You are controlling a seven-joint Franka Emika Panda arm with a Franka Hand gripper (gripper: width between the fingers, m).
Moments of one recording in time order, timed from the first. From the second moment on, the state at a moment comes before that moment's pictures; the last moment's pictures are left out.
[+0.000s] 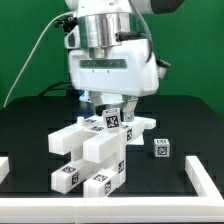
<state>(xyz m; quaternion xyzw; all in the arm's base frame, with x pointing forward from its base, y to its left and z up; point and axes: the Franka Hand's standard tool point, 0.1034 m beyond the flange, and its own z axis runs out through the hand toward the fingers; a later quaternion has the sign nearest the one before) 0.557 -0.007 0.121 -0.93 0.37 -0.04 0.05</state>
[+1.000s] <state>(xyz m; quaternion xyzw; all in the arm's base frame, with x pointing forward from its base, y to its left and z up) 0.555 -0.007 0.120 -0.97 0.22 -0.04 0.04</state>
